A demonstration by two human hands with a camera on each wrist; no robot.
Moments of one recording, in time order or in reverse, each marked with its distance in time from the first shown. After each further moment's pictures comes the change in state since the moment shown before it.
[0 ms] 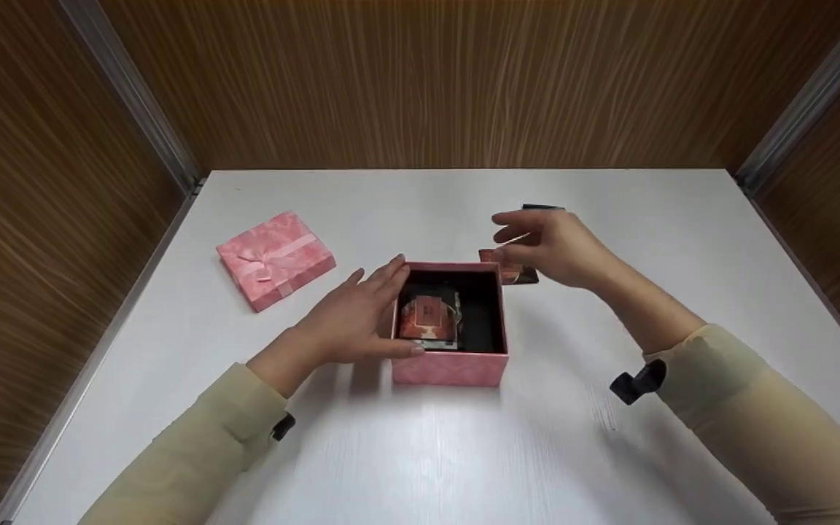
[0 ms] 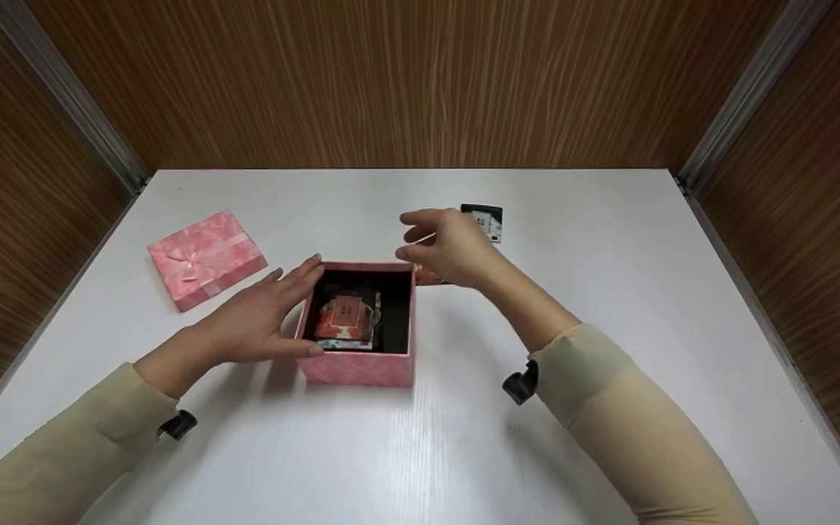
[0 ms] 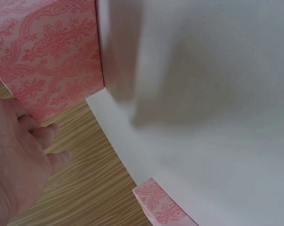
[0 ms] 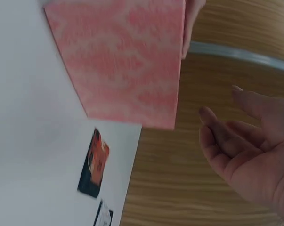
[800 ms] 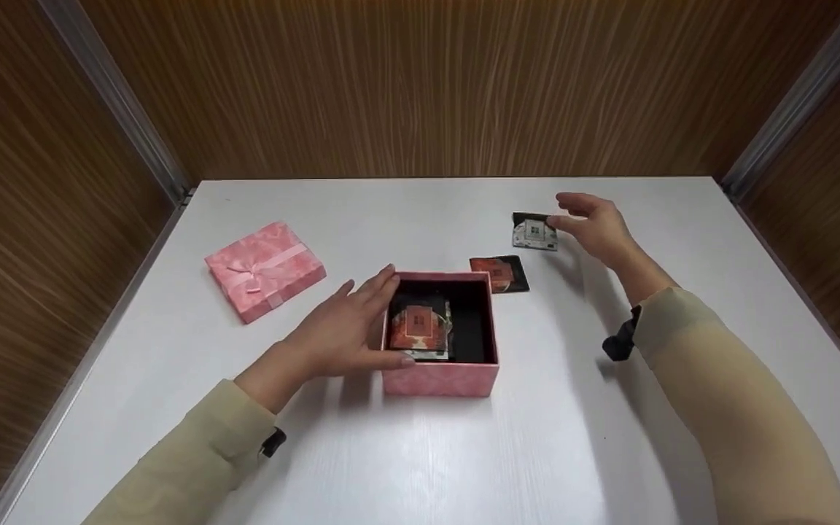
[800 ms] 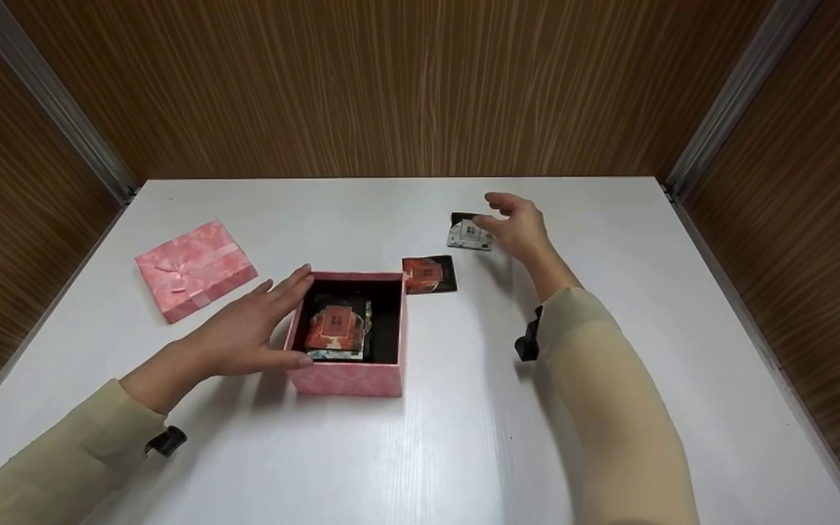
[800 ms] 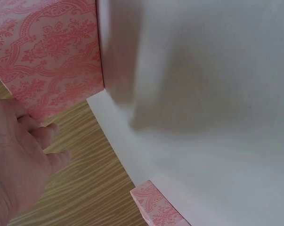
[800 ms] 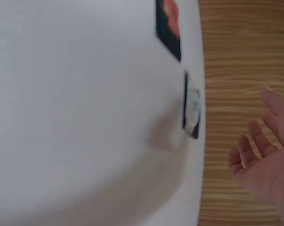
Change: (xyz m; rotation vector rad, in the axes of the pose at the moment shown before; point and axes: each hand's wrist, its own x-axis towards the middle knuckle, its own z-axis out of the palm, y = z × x) left_hand -0.012 -0.004 0.005 -0.017 0.007 -0.028; right_hand 0.055 0.146 -0.040 0.106 0.274 0.244
